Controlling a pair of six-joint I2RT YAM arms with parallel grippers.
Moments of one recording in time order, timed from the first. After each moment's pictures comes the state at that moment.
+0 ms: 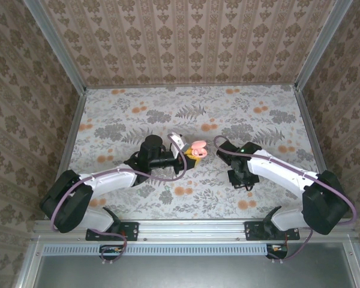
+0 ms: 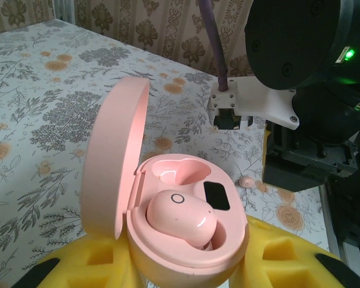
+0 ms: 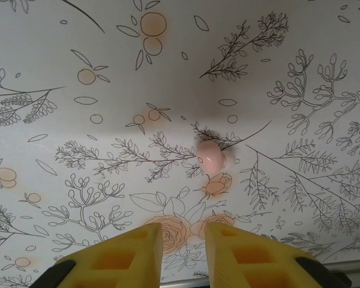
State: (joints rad) left arm -0.79 1.38 0.61 0.48 0.59 -0.07; right arm 0.63 1.36 0.90 -1.17 0.19 0.57
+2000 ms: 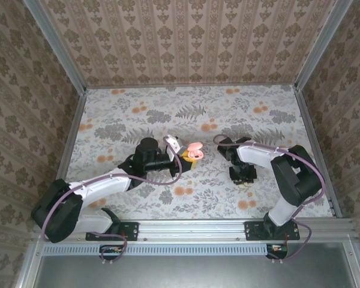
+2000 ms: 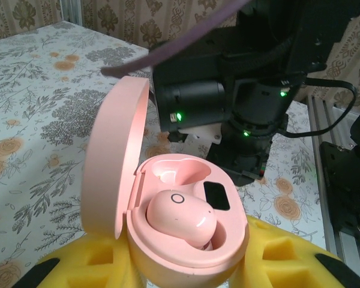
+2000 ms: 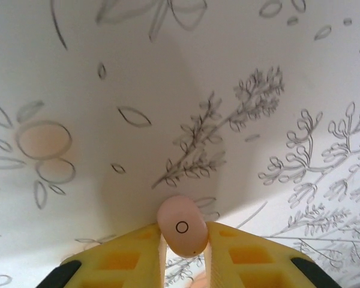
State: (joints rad) left arm -0.79 1.27 0.57 0.39 0.56 -0.04; right arm 0.47 1.66 0.90 -1.02 0.23 0.57
